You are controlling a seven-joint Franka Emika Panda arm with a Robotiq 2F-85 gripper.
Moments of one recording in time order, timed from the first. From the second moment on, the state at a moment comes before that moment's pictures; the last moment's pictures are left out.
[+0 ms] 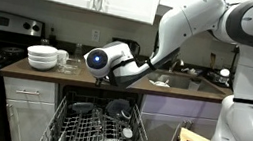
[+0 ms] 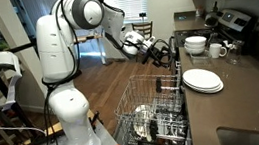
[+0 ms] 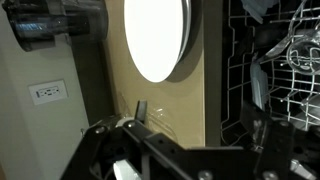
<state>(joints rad) 0.12 0.22 0.11 -2.07 -1.35 2.15 0.63</state>
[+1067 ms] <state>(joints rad) 0.14 0.13 0.15 -2.13 -1.33 2.39 0.63</state>
